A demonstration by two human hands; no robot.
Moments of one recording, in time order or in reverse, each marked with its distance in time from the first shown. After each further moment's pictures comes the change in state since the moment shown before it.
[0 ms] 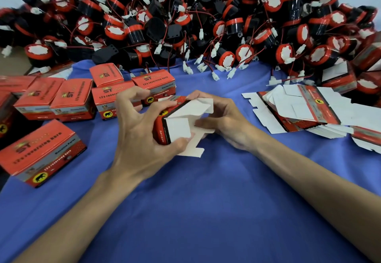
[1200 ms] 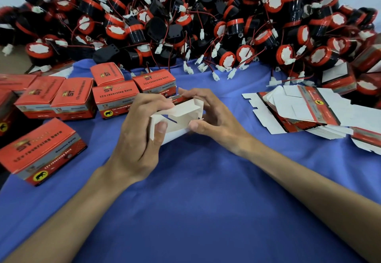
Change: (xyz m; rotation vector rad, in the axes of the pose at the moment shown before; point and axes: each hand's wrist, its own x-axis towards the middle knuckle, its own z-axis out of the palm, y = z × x) left_hand 0.000 -0.015 0.002 -0.301 0.064 0.290; right_hand -0.006 -0.004 0.021 -0.213 0.048 -0.109
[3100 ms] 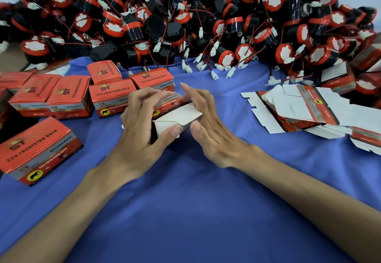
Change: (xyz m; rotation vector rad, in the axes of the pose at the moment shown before) left_hand -0.001 0.003 0.000 0.046 -0.174 -0.334; right_hand -0.006 0.018 0.009 -0.588 0.040 -0.285
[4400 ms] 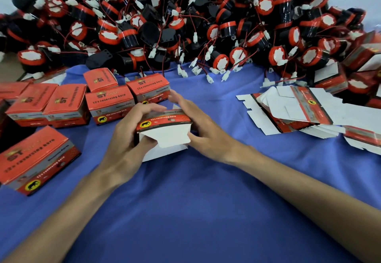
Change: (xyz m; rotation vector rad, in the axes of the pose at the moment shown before) left_hand 0.001 0.000 -0.013 -0.340 -0.091 -0.067; right_hand 0.010 -0.001 -0.001 0.154 -0.135 0.247
